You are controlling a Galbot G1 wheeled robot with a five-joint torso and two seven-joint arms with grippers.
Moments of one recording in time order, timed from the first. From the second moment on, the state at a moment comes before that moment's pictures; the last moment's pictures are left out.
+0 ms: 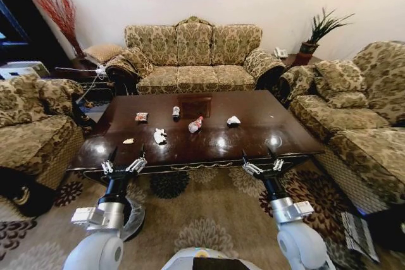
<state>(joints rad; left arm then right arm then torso) 1.76 -1.61 -0.77 -2.46 -0.23 0.03 0.08 -1.64 1.32 0.53 2.26 0.20 0.11 -0.05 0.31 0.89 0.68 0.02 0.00</state>
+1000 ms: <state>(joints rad) 1.83 -1.47 -0.88 -2.10 -0.19 0.11 -0.01 -1.73 1.34 0.59 2.25 0.24 0.17 -0.05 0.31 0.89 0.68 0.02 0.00</state>
